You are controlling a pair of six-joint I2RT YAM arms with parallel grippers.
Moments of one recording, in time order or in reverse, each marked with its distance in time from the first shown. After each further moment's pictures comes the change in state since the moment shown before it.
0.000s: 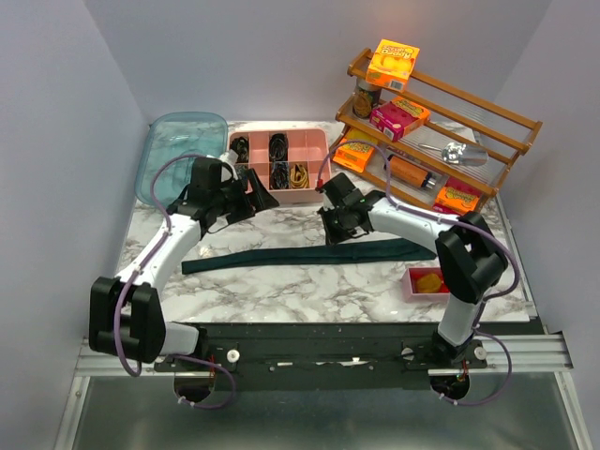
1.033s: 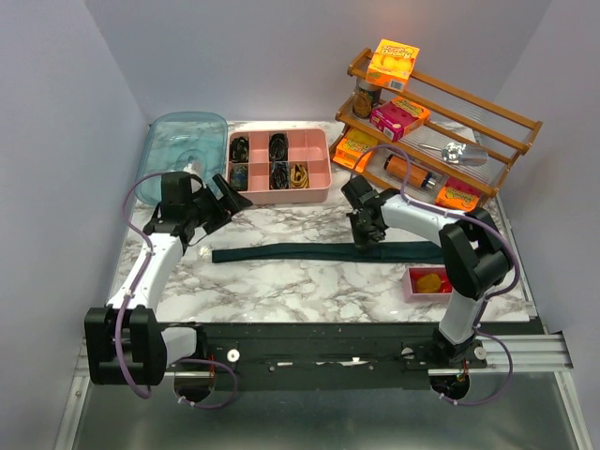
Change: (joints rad) left arm 0.199 -0.134 -0.146 0.047 0.020 -0.080; right arm -0.115 0.001 -0.070 -0.155 0.198 0.071
